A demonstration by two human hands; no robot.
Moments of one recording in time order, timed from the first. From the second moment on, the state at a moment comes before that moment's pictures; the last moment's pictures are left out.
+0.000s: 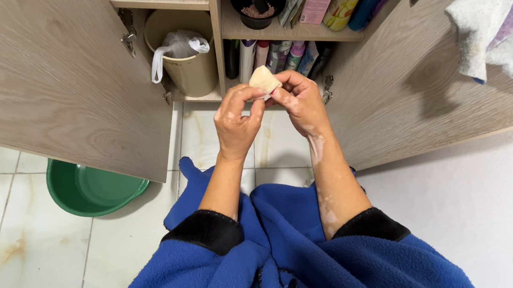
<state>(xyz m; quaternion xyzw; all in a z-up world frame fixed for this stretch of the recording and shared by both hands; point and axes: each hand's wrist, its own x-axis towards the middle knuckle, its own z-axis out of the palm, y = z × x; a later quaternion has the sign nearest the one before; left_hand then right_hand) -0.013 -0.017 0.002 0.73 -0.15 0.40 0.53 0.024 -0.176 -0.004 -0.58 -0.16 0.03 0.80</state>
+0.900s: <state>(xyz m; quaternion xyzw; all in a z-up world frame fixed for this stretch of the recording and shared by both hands) 0.009 0.007 -0.021 0.50 -0.01 0.09 0.86 0.026 -0.134 -0.014 -0.58 -0.13 -0.08 0.80</state>
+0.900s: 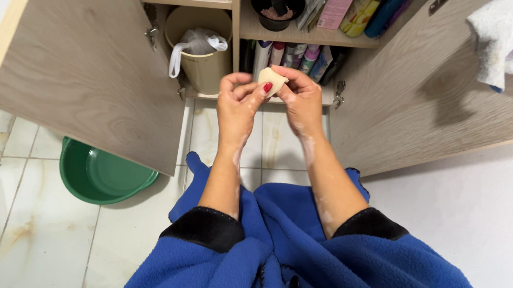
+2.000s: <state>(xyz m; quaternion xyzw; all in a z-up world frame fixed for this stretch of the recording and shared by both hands) 0.045 0.037 -0.068 0.54 0.05 0.18 0.82 0.162 -0.030 0.099 -0.79 -0.38 -0.48 0.03</state>
